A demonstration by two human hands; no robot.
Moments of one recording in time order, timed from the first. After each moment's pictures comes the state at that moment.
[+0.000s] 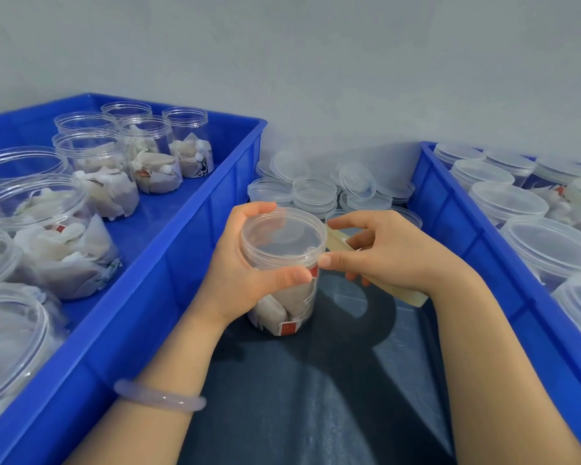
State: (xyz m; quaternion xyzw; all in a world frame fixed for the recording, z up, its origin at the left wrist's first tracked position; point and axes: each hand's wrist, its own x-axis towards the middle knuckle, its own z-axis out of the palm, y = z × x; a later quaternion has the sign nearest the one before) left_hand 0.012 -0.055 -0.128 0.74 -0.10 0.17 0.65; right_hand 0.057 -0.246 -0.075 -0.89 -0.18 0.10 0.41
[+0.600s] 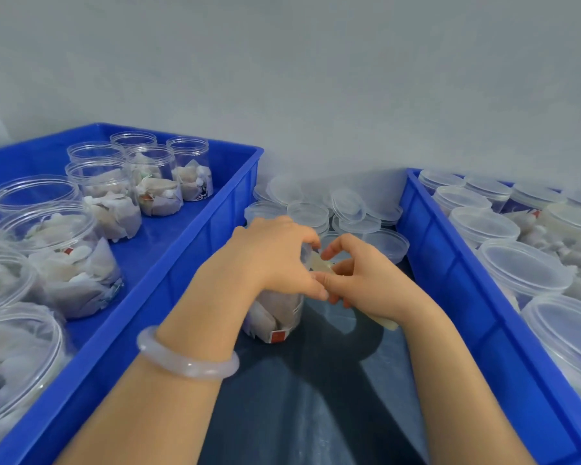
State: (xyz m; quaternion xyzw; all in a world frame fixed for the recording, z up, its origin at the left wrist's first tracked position) left_hand 0.032 -0.081 -0.049 0.99 -0.10 -0.03 0.14; right_hand 0.050 -0.242 -0.087 -0.88 -0.17 0.09 0.44
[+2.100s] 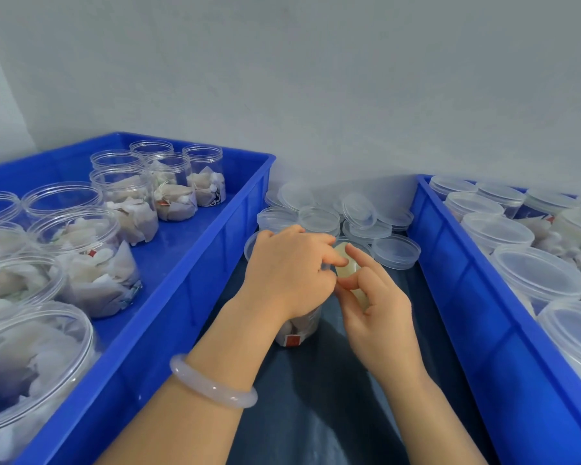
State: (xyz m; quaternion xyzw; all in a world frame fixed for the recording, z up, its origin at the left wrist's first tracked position) left_hand 0.020 -0.089 -0.073 0.96 -0.13 0.15 0.20; right_hand 0.012 -0.226 -0.131 -0.84 -0.19 -0.28 0.42
